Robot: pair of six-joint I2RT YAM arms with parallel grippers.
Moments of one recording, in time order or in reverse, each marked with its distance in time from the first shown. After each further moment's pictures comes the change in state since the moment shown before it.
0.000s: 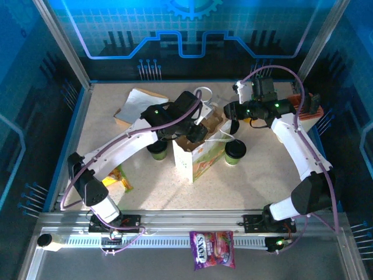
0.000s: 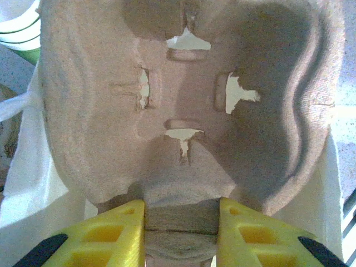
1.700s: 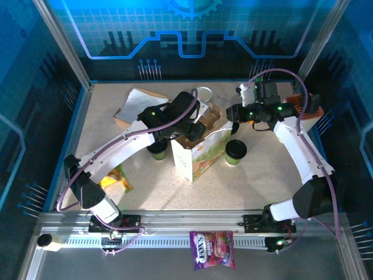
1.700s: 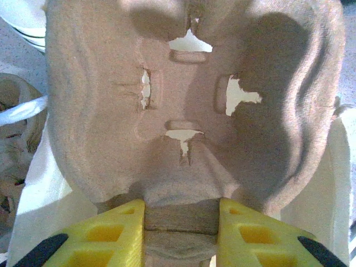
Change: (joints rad) left arm 0.000 -0.038 -0.036 0.042 -0.062 -0.056; right arm -0.026 -0.039 -0.051 0.000 0.000 0.000
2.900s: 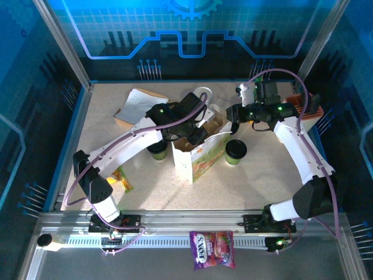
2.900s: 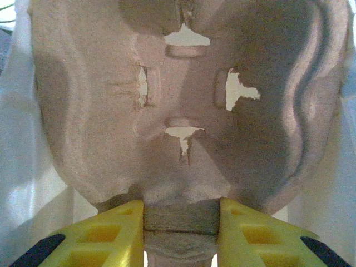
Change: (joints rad) left arm -0.020 0.085 0.089 -0.139 0.029 0.083; right arm 0.000 -0.002 0.000 0.000 -0.045 0.008
